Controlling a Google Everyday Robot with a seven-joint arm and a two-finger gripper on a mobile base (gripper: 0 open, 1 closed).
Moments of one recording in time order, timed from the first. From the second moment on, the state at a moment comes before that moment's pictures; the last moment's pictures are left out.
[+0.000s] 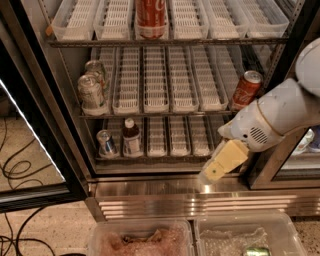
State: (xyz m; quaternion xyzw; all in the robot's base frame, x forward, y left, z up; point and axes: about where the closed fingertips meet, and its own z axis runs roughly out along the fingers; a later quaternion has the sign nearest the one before) arm 0.440 -0.123 0.839 -0.48 0.82 0.23 0.20
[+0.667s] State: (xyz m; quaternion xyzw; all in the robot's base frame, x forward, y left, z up) arm 0.434 -0.121 0.826 -0.46 0.84 0.24 0.18
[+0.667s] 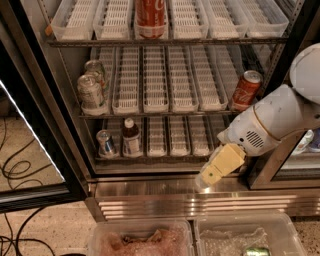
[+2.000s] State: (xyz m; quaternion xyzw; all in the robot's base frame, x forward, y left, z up) arm 0.454 -0.069 0.714 -0.37 0.76 0.48 0.25
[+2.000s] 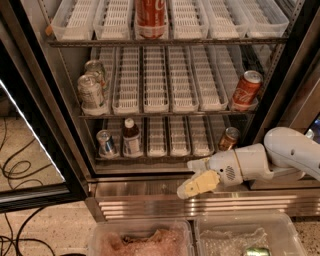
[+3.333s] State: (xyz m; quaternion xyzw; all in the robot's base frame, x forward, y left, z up) arm 0.458 -0.044 0.618 -0.27 0.81 0.43 0.30
